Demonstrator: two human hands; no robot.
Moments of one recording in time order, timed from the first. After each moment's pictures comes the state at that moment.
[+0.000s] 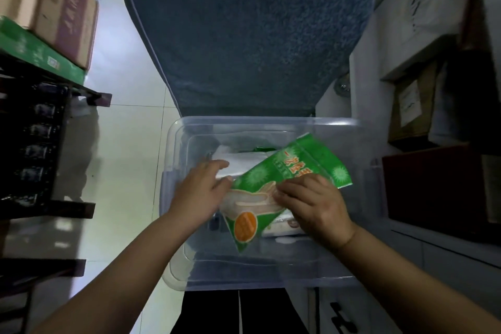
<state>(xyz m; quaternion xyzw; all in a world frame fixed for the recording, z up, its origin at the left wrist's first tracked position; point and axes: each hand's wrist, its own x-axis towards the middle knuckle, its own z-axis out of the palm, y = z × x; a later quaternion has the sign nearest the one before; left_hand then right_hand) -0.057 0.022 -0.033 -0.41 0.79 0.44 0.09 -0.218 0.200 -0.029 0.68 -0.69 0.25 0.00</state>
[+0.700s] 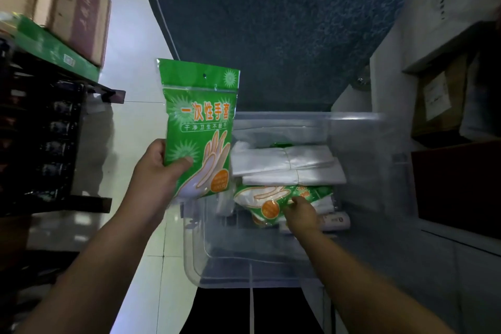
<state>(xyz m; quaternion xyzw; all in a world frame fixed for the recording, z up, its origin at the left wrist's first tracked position) -0.003 -0.043 -0.010 -0.56 0.58 0.58 -0.10 -0.144 0.181 -0.147 0.06 -0.89 0.16 -0.43</state>
